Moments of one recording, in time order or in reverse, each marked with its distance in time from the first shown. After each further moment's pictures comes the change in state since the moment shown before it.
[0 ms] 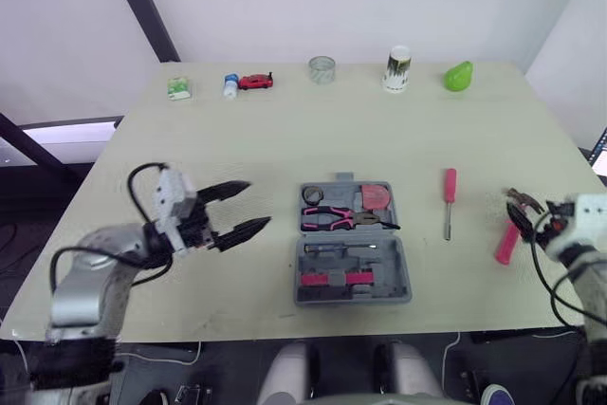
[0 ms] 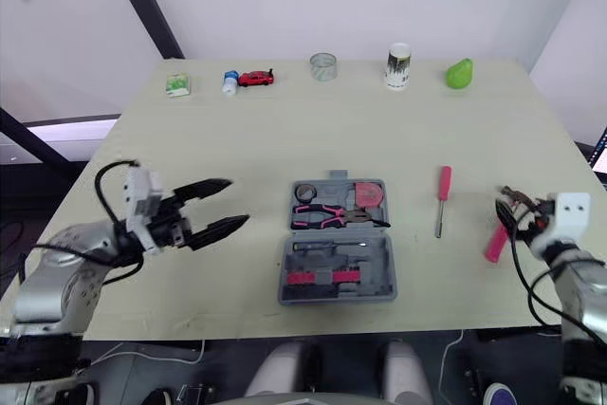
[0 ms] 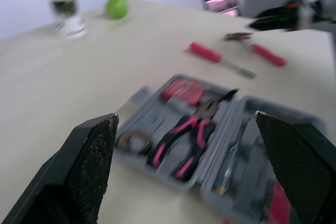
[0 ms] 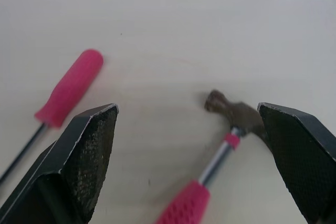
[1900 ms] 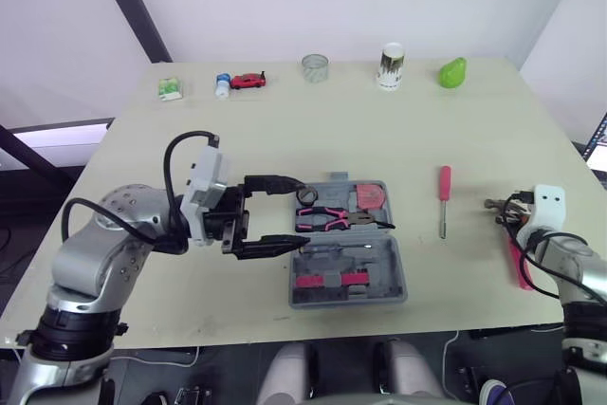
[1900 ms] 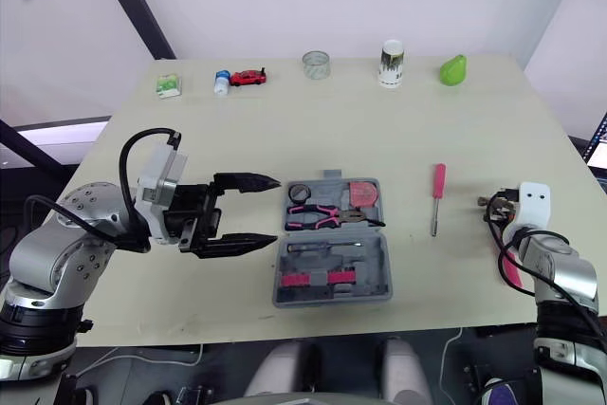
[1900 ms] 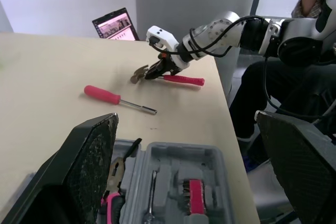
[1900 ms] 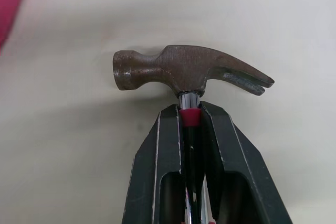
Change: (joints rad) left arm -0.130 0.099 -0.084 -0.186 -0.176 0.203 -0.123; right arm -0.050 0.069 0.047 -0.193 -0.045 0.540 -0.218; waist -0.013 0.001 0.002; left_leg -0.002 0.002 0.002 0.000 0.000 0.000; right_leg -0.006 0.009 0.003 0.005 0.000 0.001
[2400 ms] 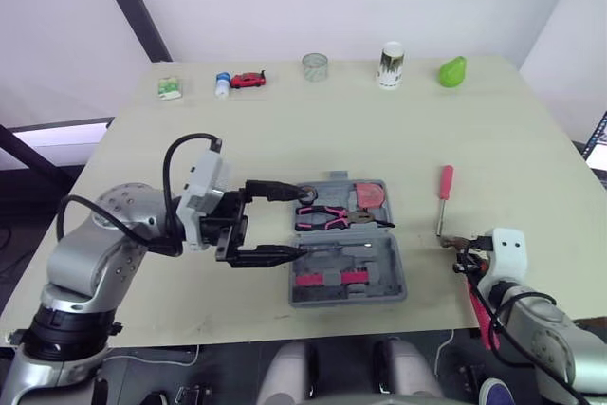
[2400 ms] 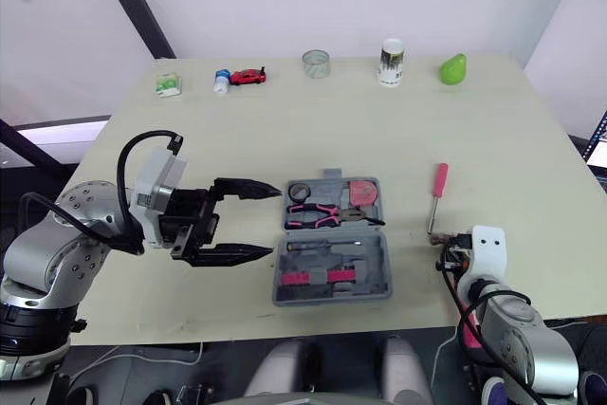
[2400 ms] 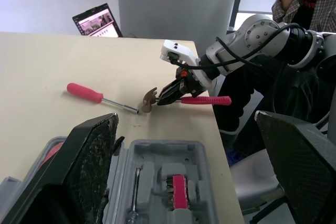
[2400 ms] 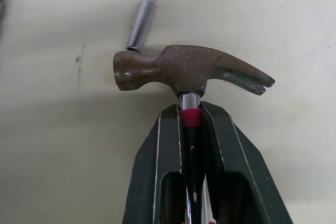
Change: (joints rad) left arm -0.002 0.023 -0.011 -0.005 -0.015 0.003 -0.044; right arm 0.367 0.257 0.144 -0.611 0.032 0.192 -0.138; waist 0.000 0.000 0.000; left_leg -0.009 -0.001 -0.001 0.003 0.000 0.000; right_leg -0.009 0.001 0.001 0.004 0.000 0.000
